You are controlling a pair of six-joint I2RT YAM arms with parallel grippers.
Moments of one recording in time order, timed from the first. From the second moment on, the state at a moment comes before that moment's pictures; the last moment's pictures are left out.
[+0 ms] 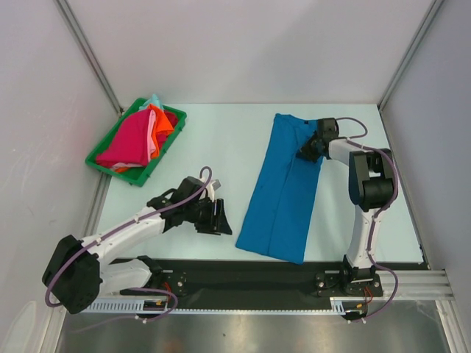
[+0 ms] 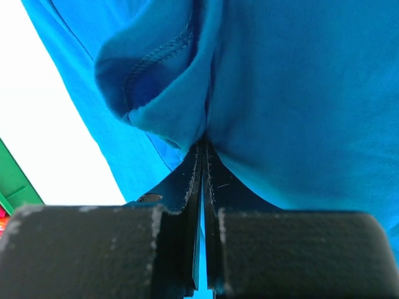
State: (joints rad) left arm -0.65 1.14 0.63 -0.45 0.41 -0.63; right arm 0.11 2.09 1.38 -0.17 -0.16 0.84
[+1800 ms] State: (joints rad) left arm -0.58 1.38 0.69 -0.41 0.50 -0.51; right arm 0.17 2.25 1.74 -0.53 -0.12 0.64
